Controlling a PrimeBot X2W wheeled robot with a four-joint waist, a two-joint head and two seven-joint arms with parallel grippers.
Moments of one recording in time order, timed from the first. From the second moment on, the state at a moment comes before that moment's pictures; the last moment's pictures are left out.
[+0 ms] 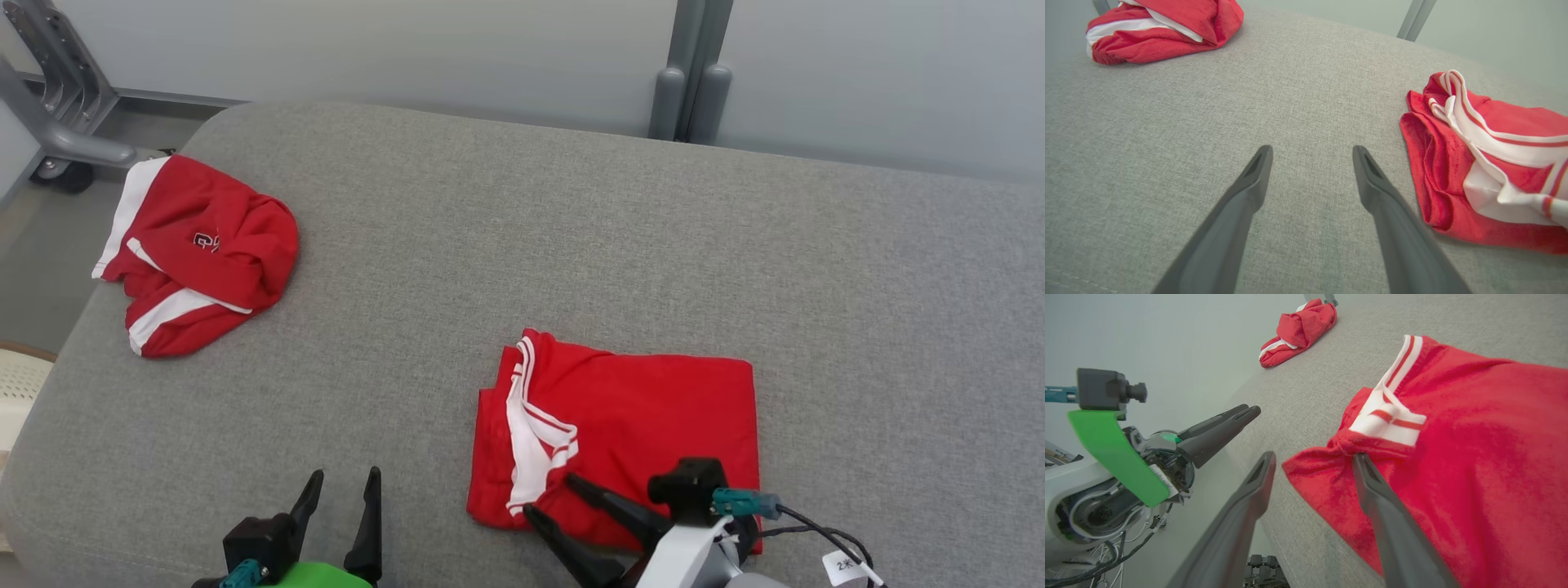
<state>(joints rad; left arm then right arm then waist) -0.03 0.05 -0.16 0.47 -0.29 -0.12 -0.26 -0.28 -0.23 0.89 0.32 0.76 0.13 -0.17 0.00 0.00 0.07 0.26</state>
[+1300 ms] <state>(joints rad) 0.07 0.05 -0.02 0.35 -0.16 -0.08 -0.26 0.04 -0.06 0.03 0.21 0.17 0.13 -0.26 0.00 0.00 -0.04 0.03</state>
